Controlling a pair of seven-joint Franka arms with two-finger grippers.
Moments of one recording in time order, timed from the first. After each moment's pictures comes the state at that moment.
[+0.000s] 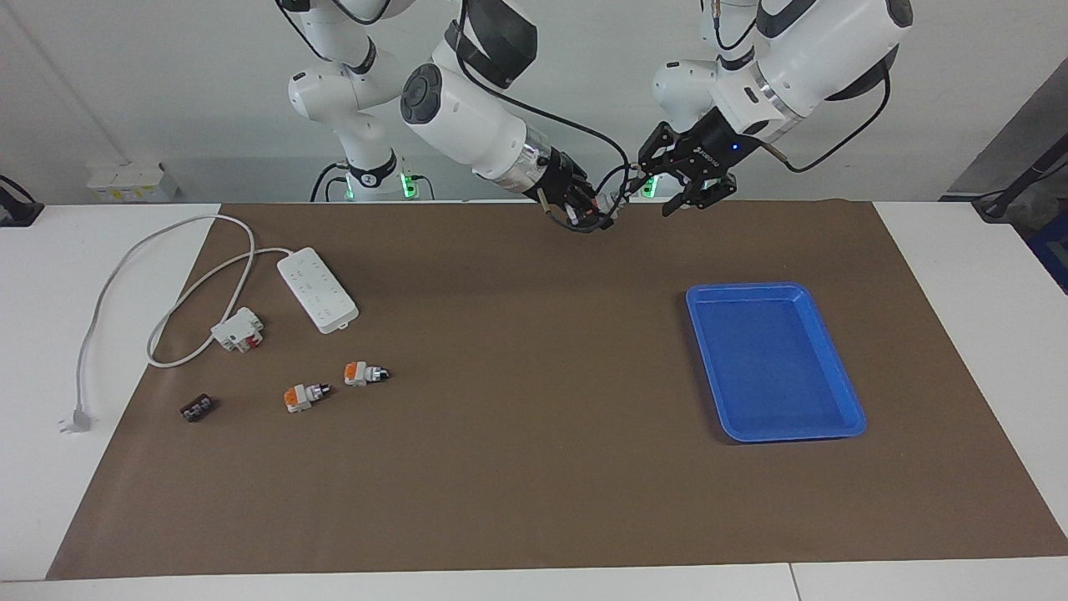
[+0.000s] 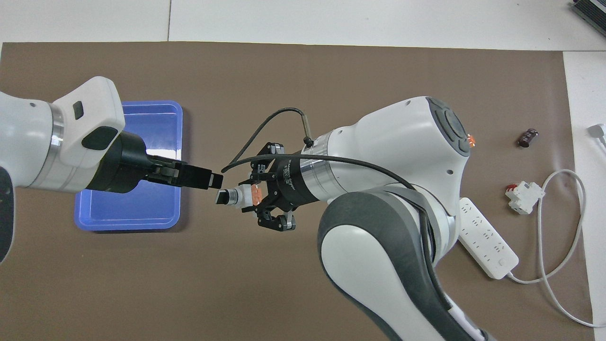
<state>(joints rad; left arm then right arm) -0.18 -0.10 -0.10 -1.73 -0.60 1.70 0.08 0.46 0.18 0.11 -1.65 0.79 2.01 1.74</state>
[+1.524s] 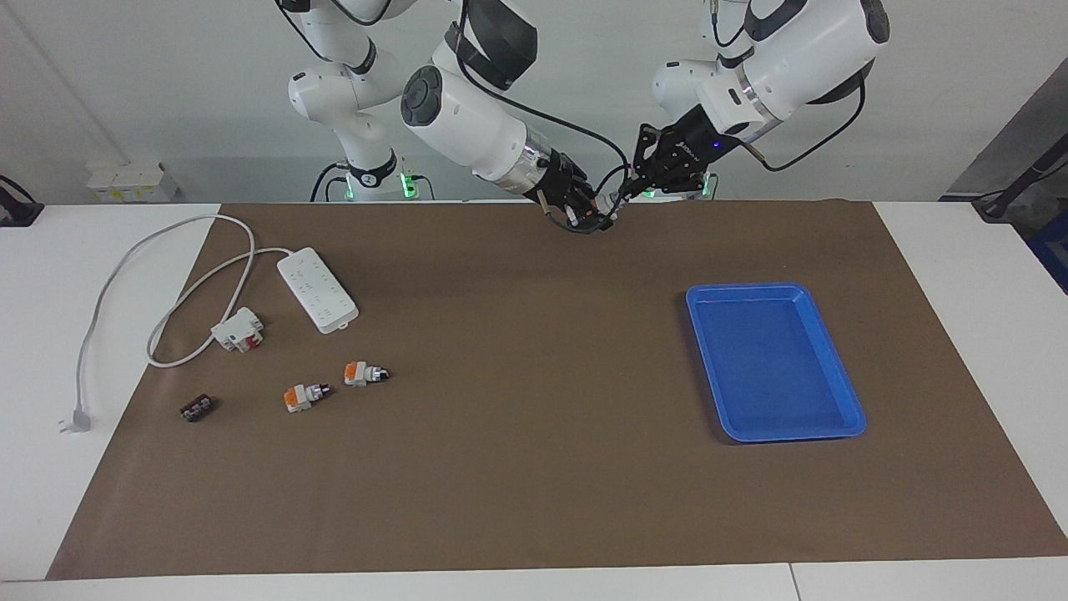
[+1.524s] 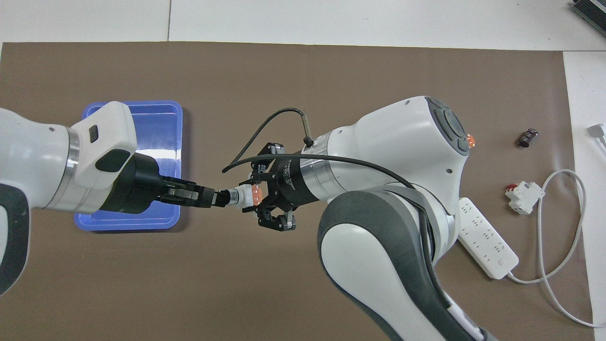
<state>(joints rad) -0.19 -0.15 -0.10 -1.83 -0.67 1.70 0.08 0.46 0.18 0.11 -1.65 0.79 2.01 1.74</state>
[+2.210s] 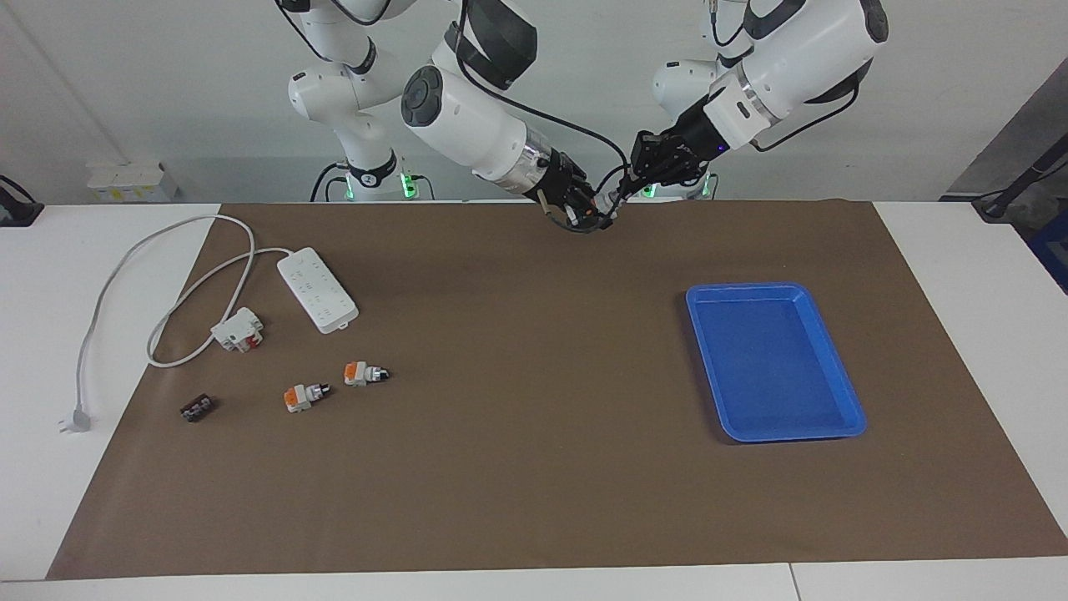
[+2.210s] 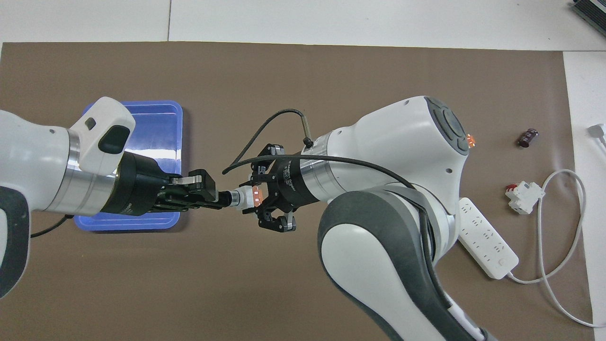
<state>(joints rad) -0.19 -0.16 -0.11 -1.84 -0.68 1.70 -0.38 0.46 0.18 0.11 -1.65 0.79 2.00 1.74</state>
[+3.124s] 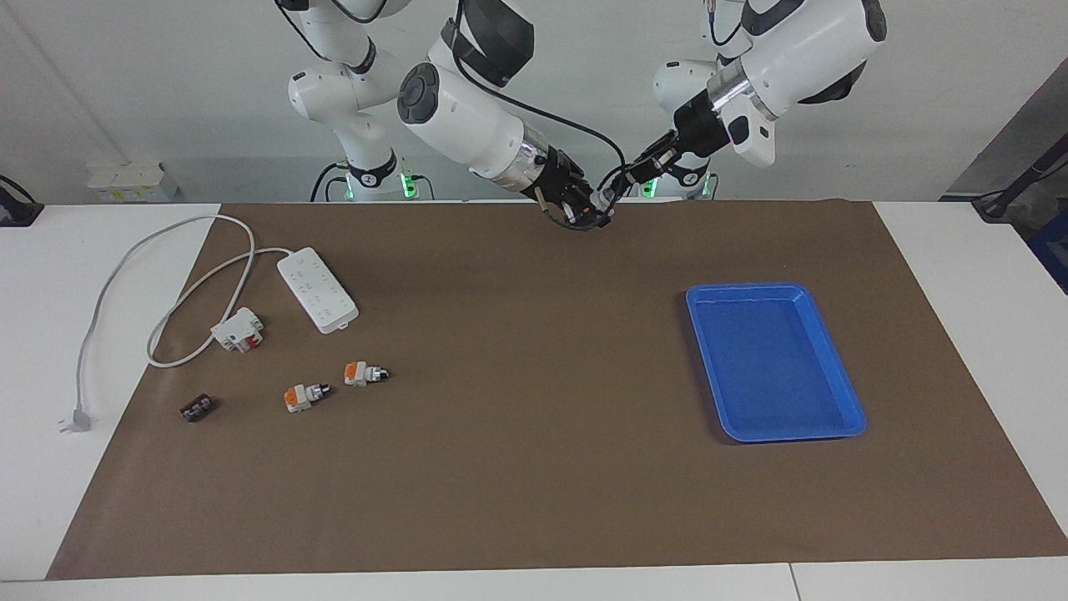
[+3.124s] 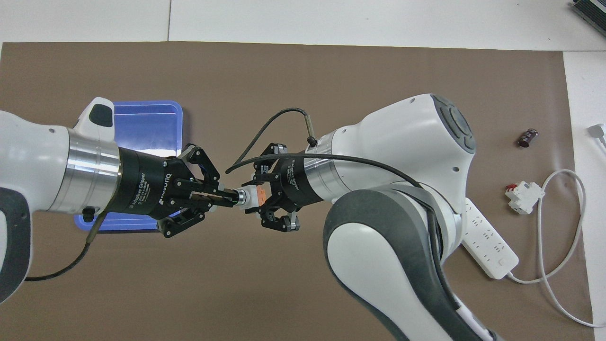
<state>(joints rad) -0.19 -0.16 -0.12 -1.84 -0.73 1.74 -1.31 0.45 0.17 0.11 -1.65 0.79 1.98 1.74</state>
